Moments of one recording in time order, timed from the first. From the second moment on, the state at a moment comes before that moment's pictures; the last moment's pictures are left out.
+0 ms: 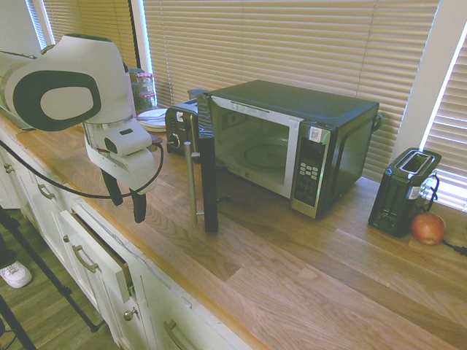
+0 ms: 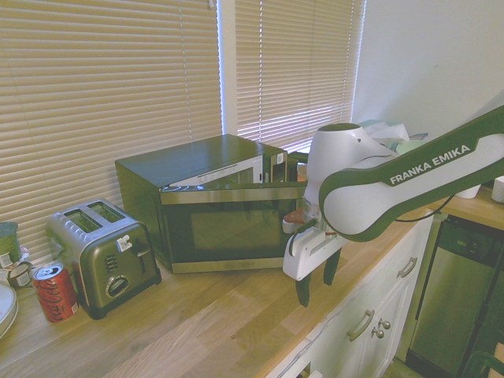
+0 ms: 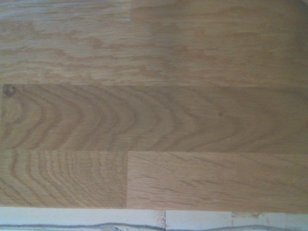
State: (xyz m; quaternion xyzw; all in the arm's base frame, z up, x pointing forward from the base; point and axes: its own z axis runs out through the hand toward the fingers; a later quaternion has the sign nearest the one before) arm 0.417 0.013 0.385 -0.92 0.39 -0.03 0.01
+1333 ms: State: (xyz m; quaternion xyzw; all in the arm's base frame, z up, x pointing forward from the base) arm 0.507 0.009 0.482 -0.91 0.37 -0.21 0.01
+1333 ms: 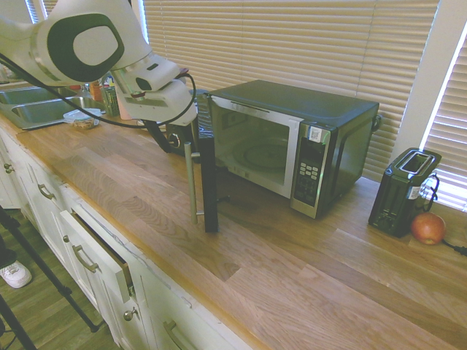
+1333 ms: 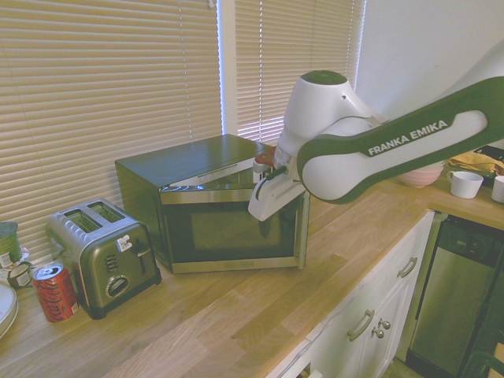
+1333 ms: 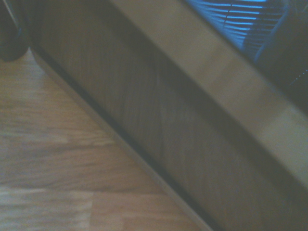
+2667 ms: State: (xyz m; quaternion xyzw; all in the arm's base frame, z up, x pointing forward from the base) arm 0.700 -0.070 0.474 -0.91 0.40 -0.14 0.00
